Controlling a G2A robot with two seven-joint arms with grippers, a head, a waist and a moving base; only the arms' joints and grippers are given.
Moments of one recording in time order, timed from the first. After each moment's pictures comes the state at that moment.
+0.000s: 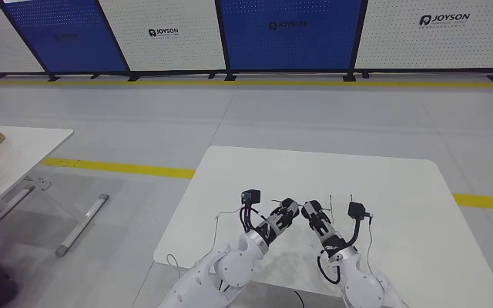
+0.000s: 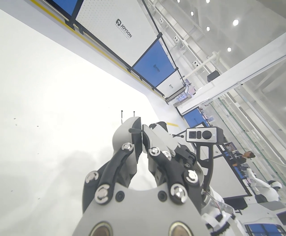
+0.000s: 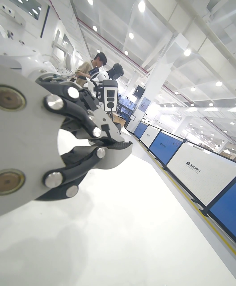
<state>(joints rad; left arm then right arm) 1.44 -1.24 -0.96 -1.67 0.32 -0.01 0.02 -1.50 -1.36 1.12 -1.59 -0.36 -0.19 0.12</state>
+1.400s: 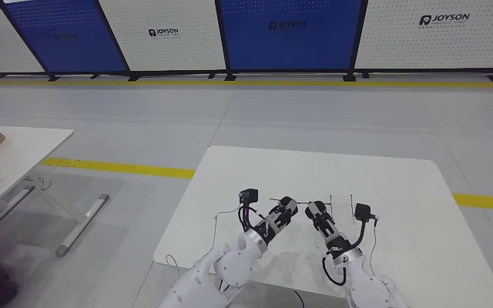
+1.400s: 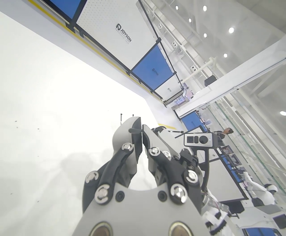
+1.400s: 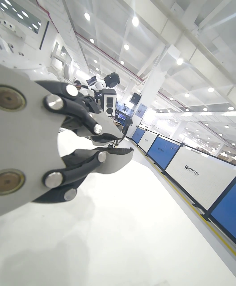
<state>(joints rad) 1.45 -1.25 -0.98 -1.67 0.32 -0.02 0.03 -1.52 -1.35 1.15 -1.60 -0.29 -0.23 0.13</state>
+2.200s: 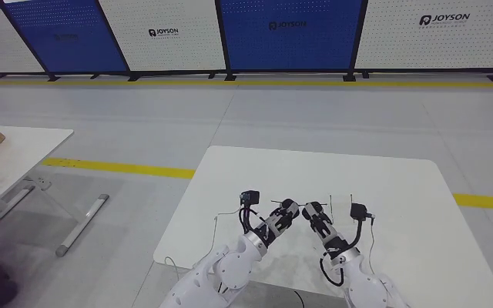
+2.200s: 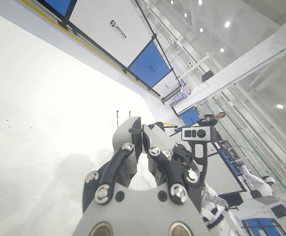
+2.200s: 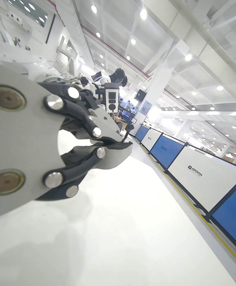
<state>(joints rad) 1.47 -1.25 -0.99 -1.68 0.34 -0.05 0.01 -1.51 -1.35 1.13 -1.60 -0.34 -0.22 0.14</state>
